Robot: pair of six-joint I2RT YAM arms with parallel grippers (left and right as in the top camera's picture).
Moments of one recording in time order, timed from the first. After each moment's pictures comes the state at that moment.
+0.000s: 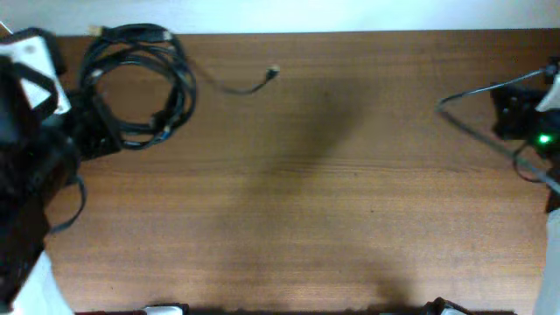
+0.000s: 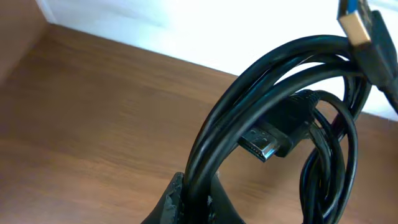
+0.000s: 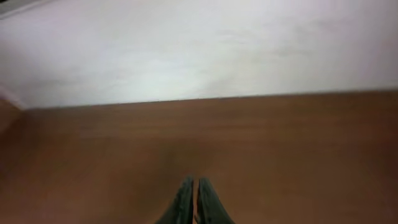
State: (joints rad) left arm 0.01 1.50 2.56 -1.69 -0.02 -0.26; right arm -0.44 1.23 1.25 -0.51 -0.74 -0.03
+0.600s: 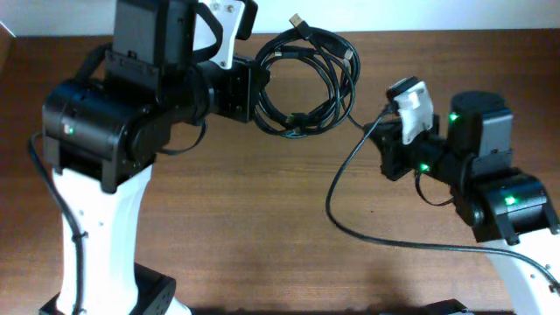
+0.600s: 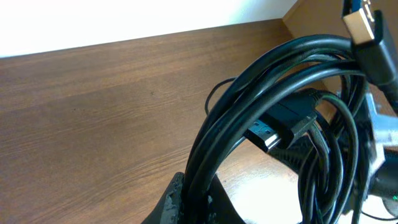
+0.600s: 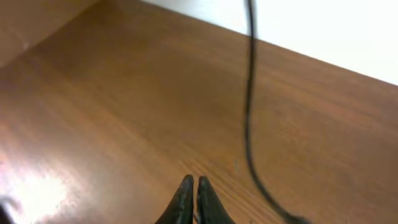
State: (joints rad) left arm -0.40 1.73 2.56 -1.51 0.28 -0.19; right arm 0.24 1.14 1.25 -0.73 -0.43 -0.11
